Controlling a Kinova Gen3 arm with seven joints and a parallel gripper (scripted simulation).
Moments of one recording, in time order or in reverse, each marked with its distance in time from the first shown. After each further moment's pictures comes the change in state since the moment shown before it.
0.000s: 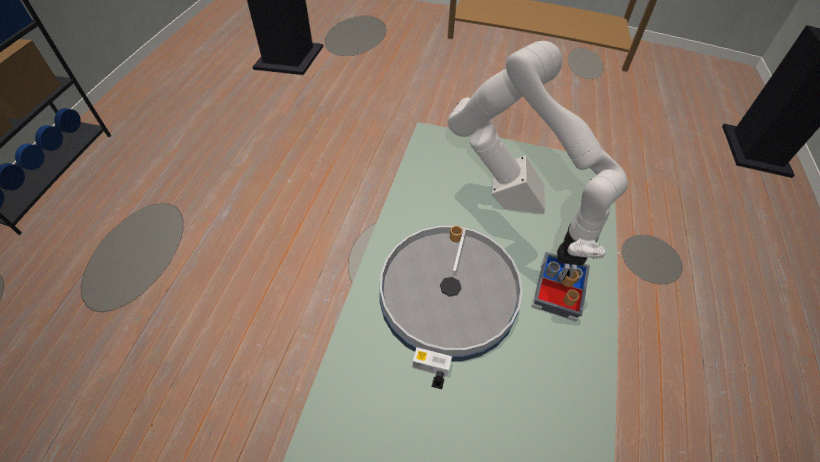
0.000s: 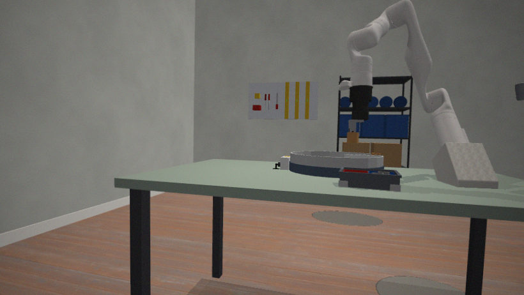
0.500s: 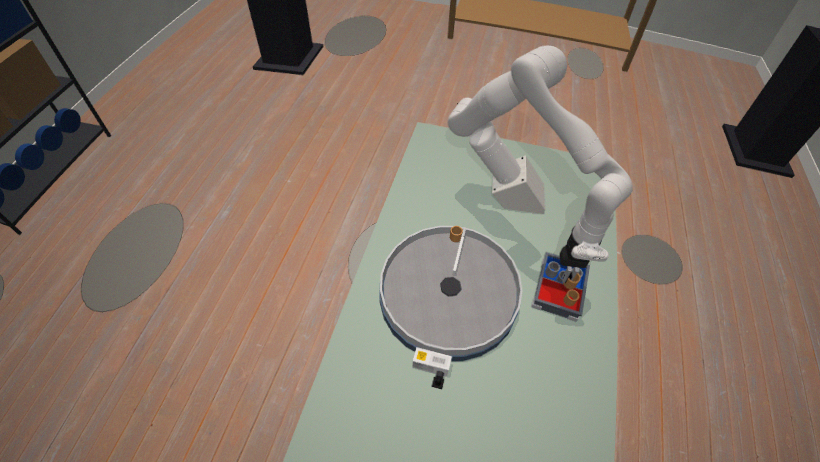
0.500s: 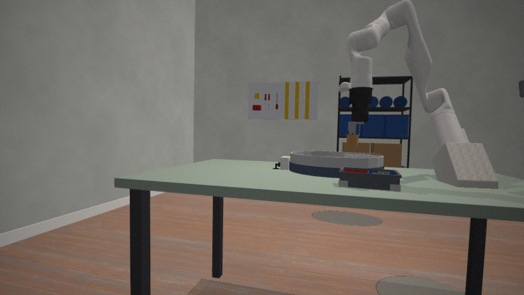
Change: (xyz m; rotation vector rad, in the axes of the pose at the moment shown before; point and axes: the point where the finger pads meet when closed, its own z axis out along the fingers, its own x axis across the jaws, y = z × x) arm -0.008 -0.003 0.008 -0.001 0.017 -0.006
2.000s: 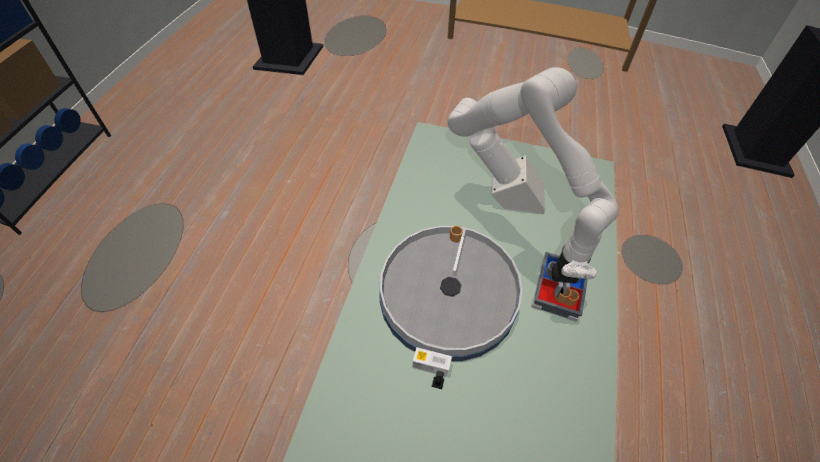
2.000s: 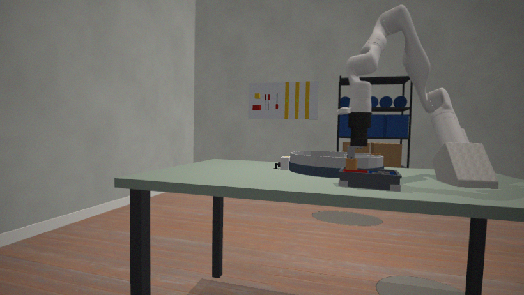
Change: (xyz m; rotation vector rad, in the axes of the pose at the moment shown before) arm -0.001 0.000 0.084 0.002 -0.002 0.000
